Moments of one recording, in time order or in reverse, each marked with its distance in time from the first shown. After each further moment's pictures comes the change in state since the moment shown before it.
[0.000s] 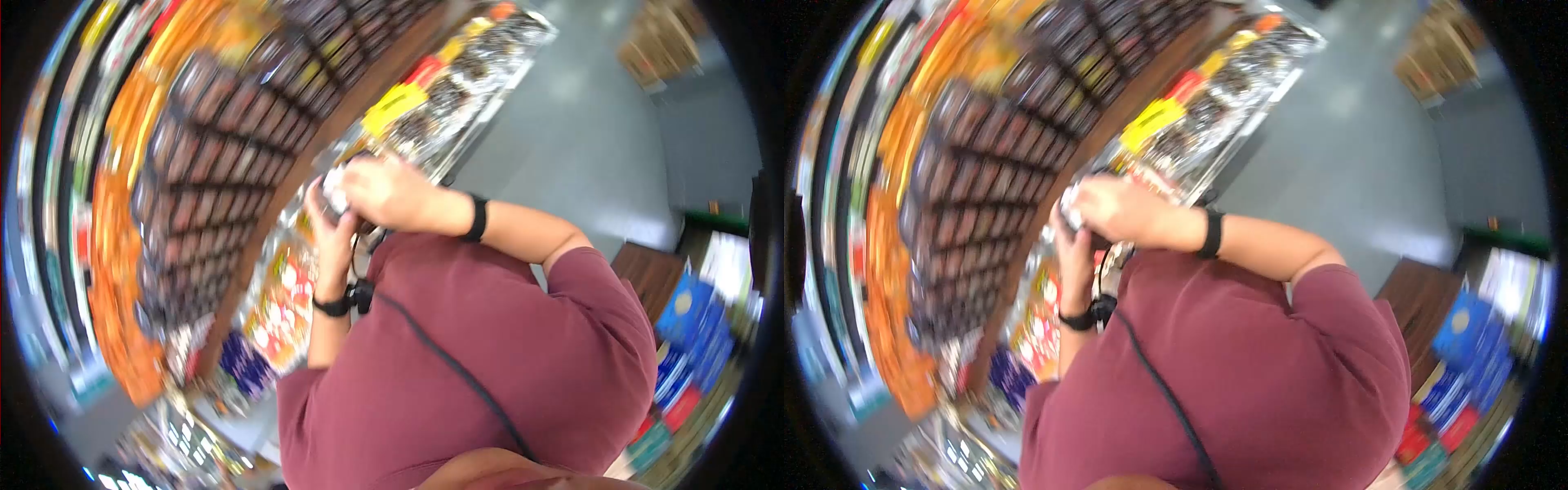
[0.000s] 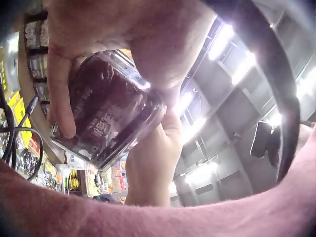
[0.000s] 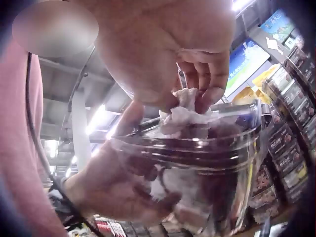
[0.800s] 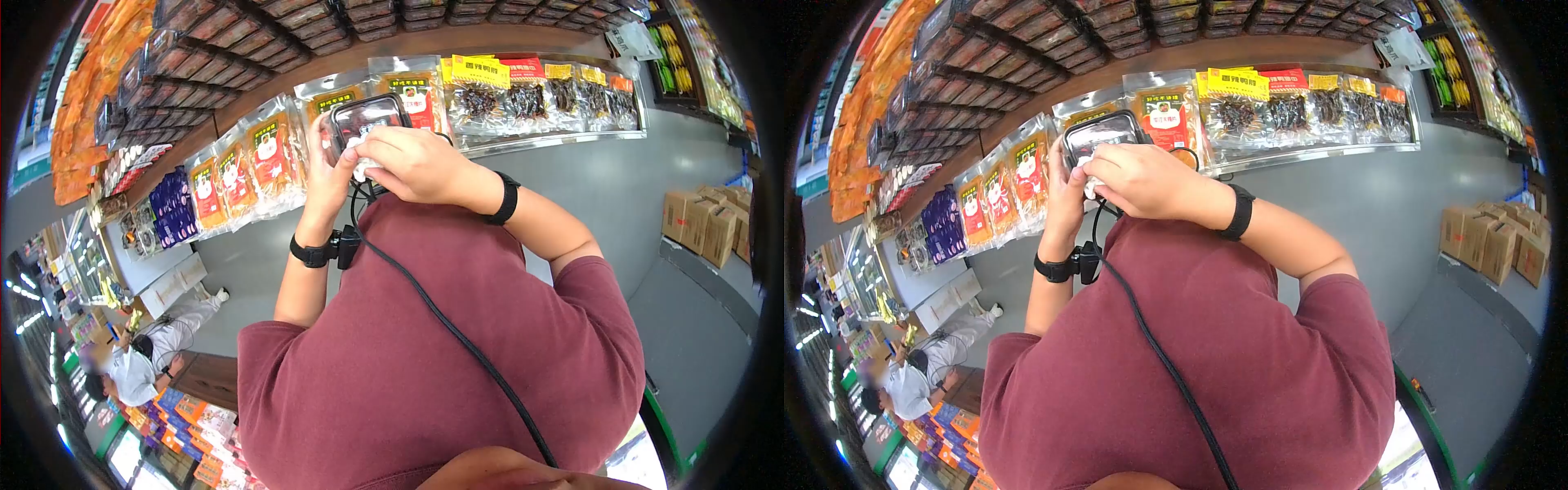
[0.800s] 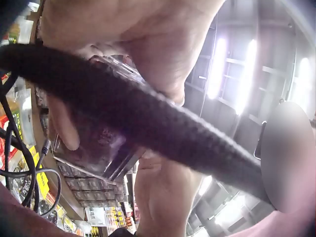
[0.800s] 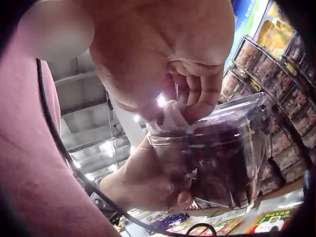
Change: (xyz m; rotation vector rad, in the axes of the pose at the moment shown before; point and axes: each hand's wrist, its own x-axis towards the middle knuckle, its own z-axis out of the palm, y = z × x) left_hand -0.053 0.005 0.016 -0.203 0.393 0.042; right_hand 0.010 0.004 0.007 0.439 -0.437 -0.163
